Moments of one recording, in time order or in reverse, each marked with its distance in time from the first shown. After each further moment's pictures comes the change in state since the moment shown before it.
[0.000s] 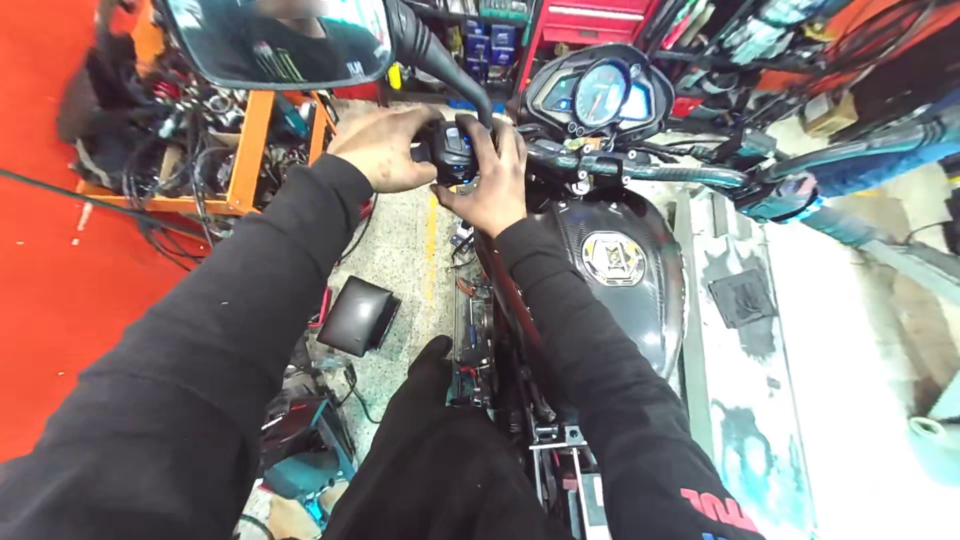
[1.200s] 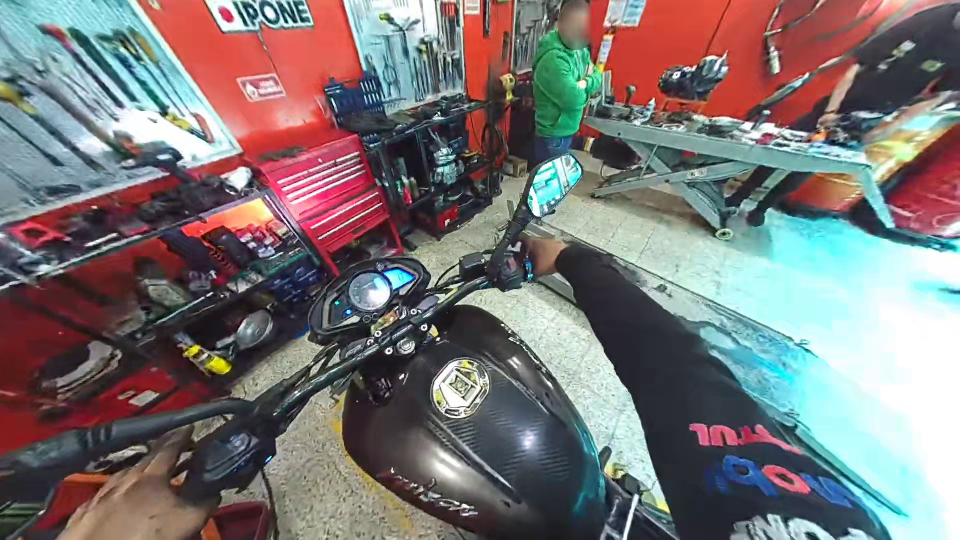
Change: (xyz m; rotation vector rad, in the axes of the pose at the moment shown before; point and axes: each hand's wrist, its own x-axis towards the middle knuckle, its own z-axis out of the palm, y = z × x) left_hand 0.050 -0.007 -0.011 0.336 -0.021 -0.022; right_hand -0.107 0.342 -0.340 -0.396 -0.355 0.710
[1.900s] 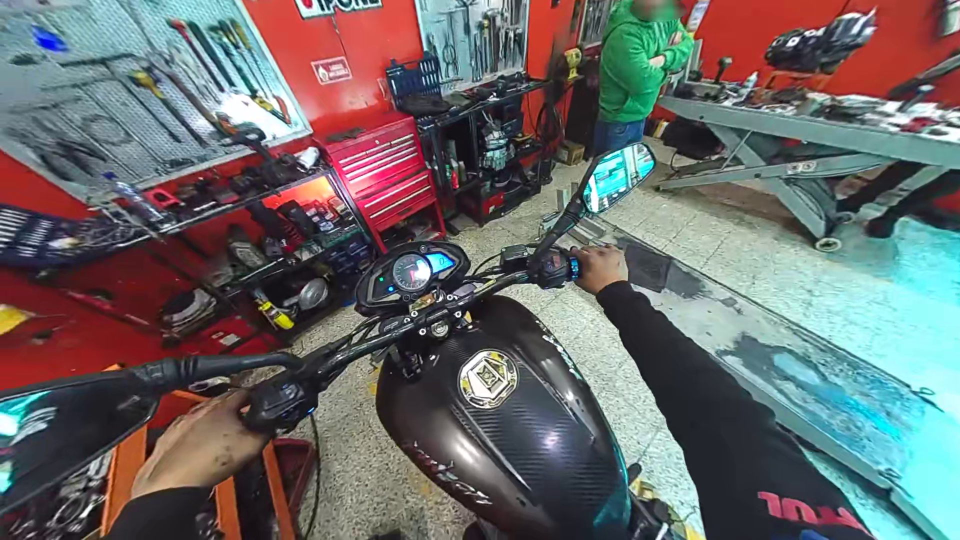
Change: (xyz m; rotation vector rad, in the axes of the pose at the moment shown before) left_hand 0.009 0.001 0.002 0.045 -0.006 -0.081; right_hand -0.026 0.008 0.057 -0.191 0.465 0.044
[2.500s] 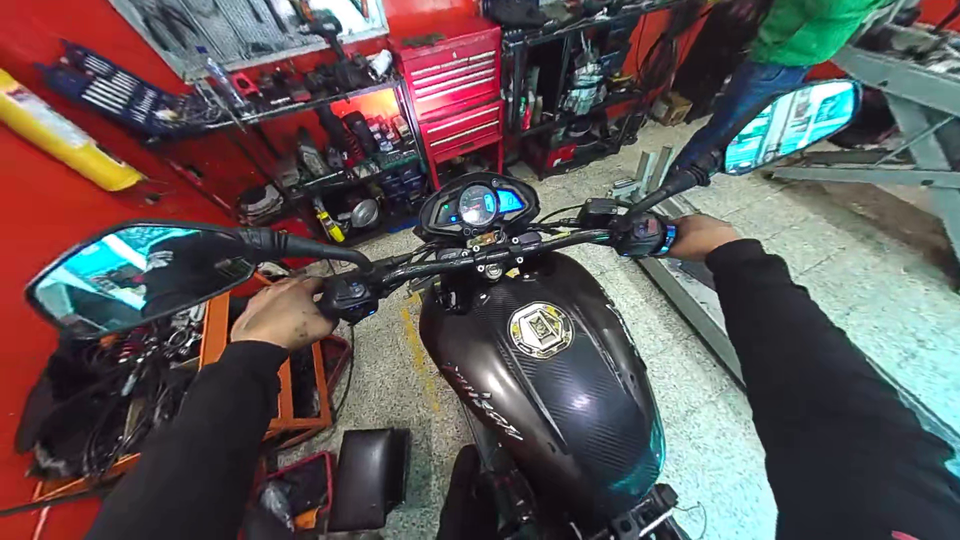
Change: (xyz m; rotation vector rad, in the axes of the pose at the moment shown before) left_hand -0.007 0.011 -0.014 -0.026 -0.056 -0.032; right_hand 0.041 0.012 -0.015 -0.031 -0.525 0.046
